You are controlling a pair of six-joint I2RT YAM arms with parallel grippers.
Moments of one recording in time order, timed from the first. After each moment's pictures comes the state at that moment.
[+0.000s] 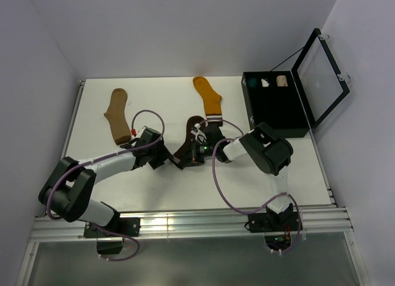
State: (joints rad) left arm -0.56 1.44 0.68 -0.18 -0.08 -1.12; right arm 0.63 2.02 0.84 0.53 -0.78 0.89
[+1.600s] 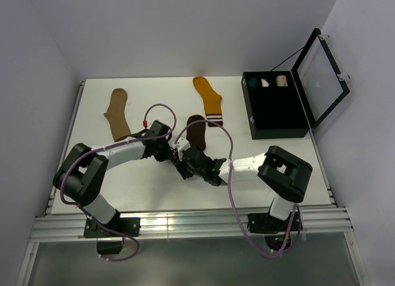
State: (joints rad) left arm -0.58 1.62 0.86 -0.28 -0.05 -0.96; right arm 1.04 1.68 0.76 0.30 0.17 0.17
